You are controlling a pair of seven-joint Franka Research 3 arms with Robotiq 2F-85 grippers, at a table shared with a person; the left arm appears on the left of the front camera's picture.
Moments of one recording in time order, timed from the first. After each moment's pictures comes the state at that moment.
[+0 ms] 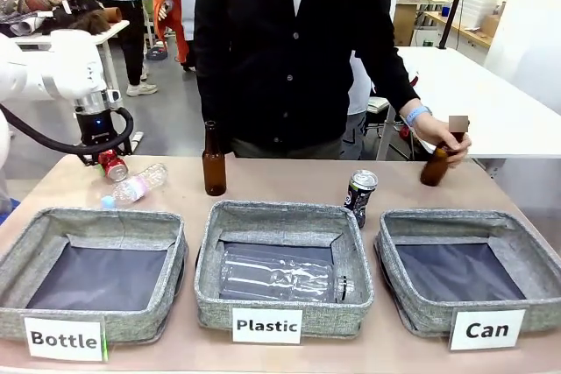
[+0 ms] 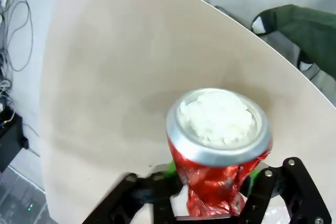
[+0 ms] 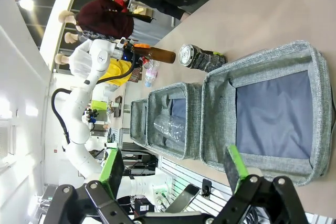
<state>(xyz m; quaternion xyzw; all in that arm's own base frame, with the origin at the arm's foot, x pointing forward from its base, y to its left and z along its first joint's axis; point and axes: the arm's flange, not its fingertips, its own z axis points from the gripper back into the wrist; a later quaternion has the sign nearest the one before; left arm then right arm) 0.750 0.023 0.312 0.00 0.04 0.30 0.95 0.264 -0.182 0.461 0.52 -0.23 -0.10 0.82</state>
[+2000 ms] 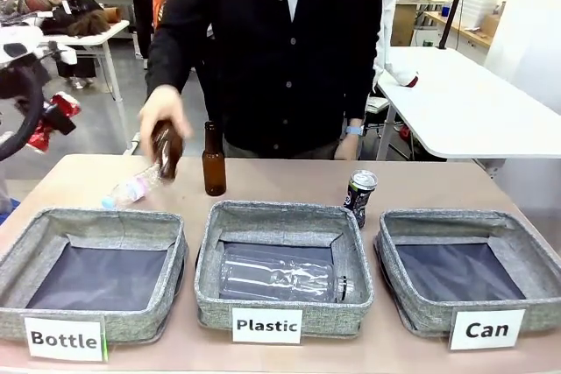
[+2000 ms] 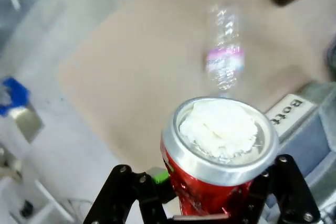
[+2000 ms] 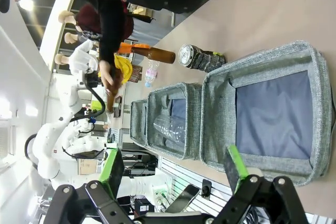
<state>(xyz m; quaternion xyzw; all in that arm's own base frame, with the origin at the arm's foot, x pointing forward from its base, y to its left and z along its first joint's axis) 0.560 0.056 0.490 -0.10 -0.15 -0.31 0.93 0.265 -0.182 0.461 0.52 -0.23 -0.10 0.82</state>
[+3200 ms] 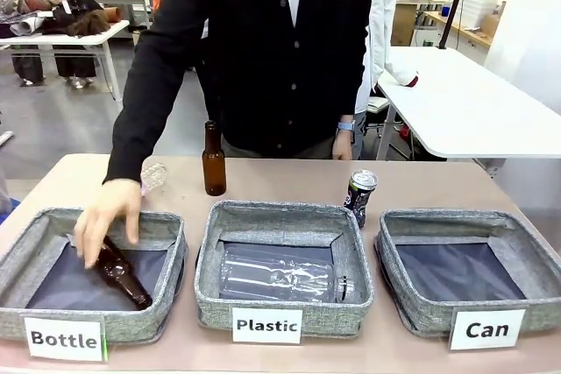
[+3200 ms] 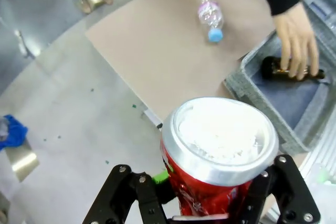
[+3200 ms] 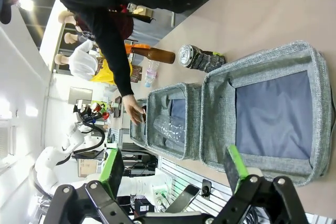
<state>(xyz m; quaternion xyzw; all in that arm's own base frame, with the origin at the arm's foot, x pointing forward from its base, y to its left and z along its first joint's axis) 0.376 0.289 0.464 -0.20 -0.31 -0.32 0.87 0.265 -0.182 0.460 0.52 -0.23 -0.10 0.82</state>
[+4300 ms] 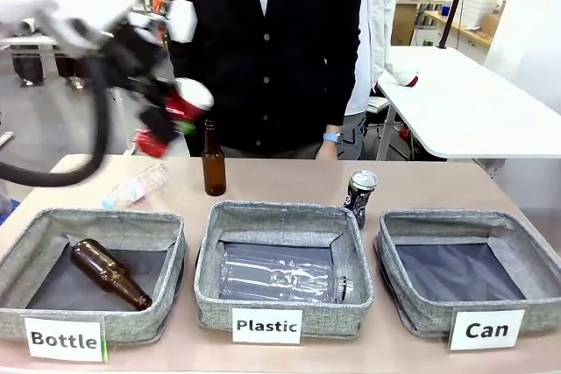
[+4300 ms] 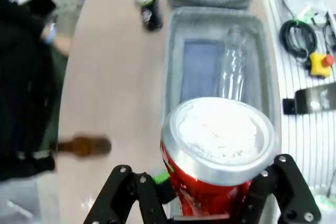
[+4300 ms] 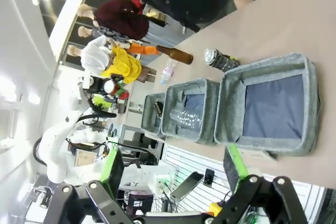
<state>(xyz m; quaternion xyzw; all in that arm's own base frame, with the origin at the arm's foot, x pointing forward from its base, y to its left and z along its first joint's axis) 0.422 -0.206 0.559 -0.21 -0.22 -0.66 0.69 0.184 -0.244 0.551 0.52 -0.28 -0.06 0.81</state>
